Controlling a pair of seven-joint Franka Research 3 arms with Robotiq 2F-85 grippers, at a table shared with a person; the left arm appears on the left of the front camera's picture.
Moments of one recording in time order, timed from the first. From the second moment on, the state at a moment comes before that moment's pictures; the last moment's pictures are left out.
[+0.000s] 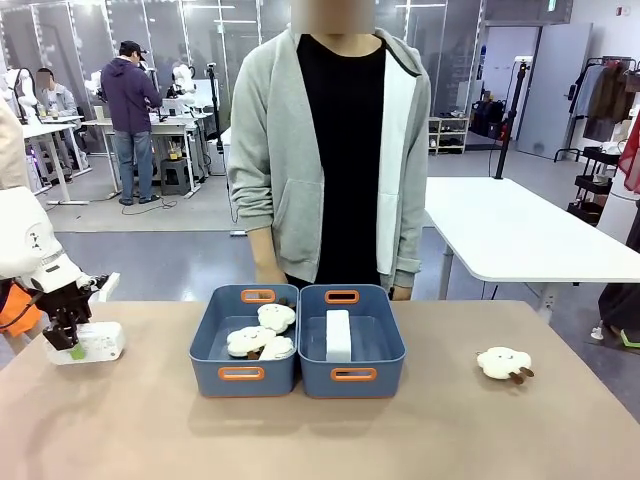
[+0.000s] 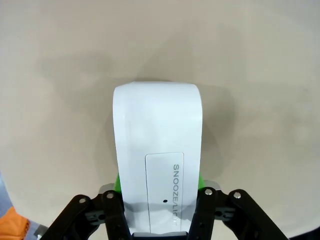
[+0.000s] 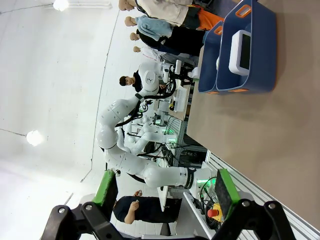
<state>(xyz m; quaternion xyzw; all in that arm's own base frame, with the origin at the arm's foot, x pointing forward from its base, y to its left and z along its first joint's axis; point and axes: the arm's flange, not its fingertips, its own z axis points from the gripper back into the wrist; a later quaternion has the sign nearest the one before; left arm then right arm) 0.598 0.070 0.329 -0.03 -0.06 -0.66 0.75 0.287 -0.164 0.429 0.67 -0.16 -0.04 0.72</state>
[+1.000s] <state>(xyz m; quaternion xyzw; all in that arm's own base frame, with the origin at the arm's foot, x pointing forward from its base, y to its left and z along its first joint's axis) 0.488 -0.007 0.537 -0.11 -0.21 -0.59 0.77 0.287 -0.164 0.430 0.67 -0.16 -0.04 0.72</state>
